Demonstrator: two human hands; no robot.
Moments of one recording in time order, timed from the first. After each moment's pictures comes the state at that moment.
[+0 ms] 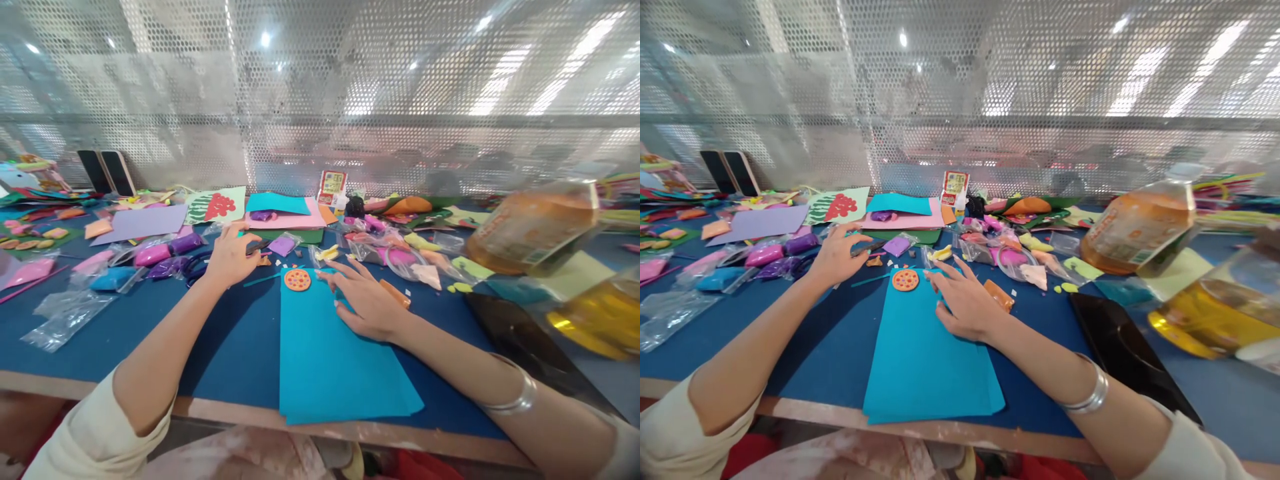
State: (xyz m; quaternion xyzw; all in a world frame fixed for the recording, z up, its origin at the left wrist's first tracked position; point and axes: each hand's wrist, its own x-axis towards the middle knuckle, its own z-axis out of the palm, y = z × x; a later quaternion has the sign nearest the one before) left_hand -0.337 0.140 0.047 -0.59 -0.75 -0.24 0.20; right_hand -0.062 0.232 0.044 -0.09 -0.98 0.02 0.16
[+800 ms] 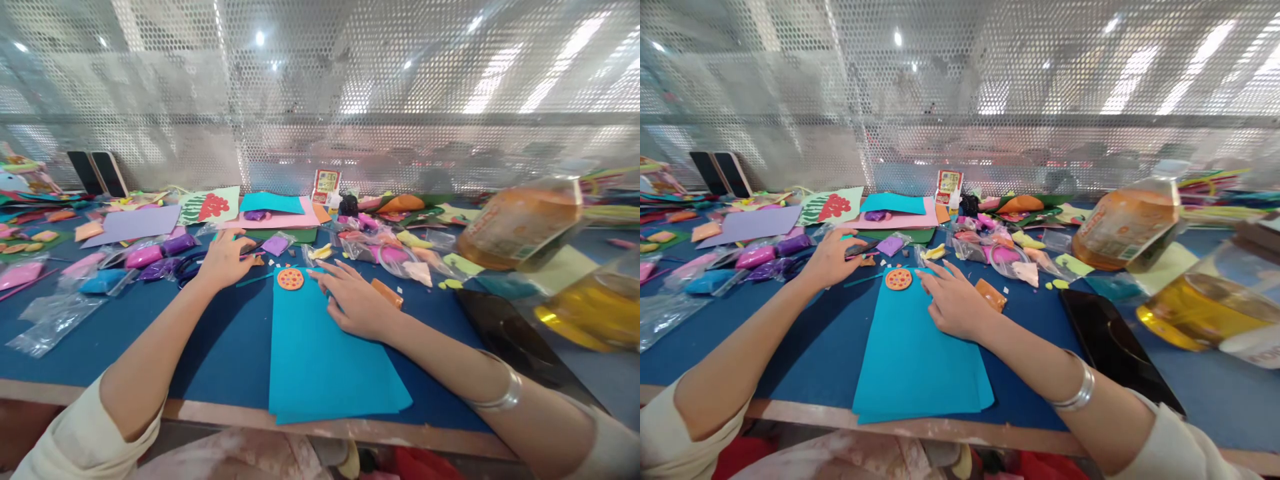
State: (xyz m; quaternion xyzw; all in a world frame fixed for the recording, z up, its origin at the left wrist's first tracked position) left_hand -0.334 0.139 0.046 -0.60 -0.75 -0.21 0.17; right_hand -0.066 0.231 0.041 -0.11 -0.99 0.02 0.13
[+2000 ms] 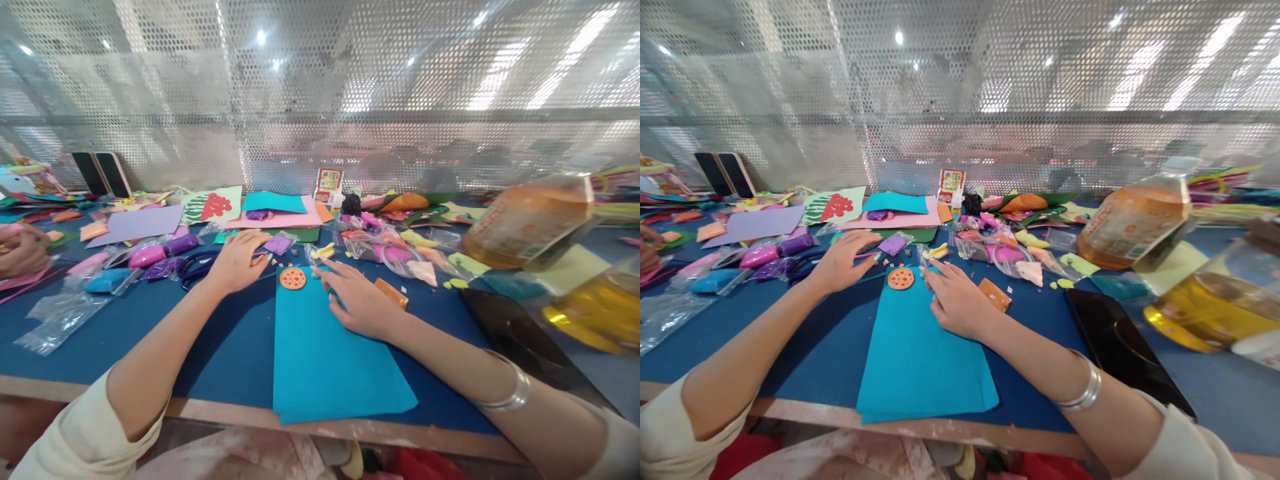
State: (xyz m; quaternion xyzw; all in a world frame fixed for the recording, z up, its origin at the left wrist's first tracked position) left_hand -0.313 0.135 0.052 -0.67 -0.69 -0.23 0.14; right_hand -0.066 0.232 0.037 -0.12 -0.98 0.03 0.17
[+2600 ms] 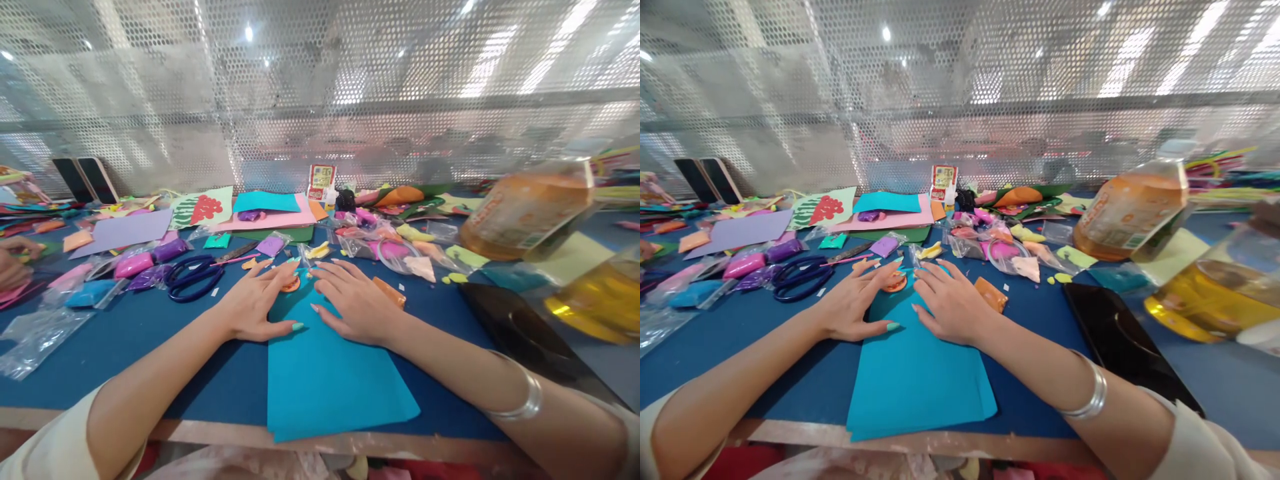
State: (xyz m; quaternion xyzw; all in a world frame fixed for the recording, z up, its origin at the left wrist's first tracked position) left_hand -0.269 0.122 0.041 -0.82 -0.55 -0.14 0.07; right_hand -0.064 0.229 0.038 -0.07 -0.97 -0.09 0.22
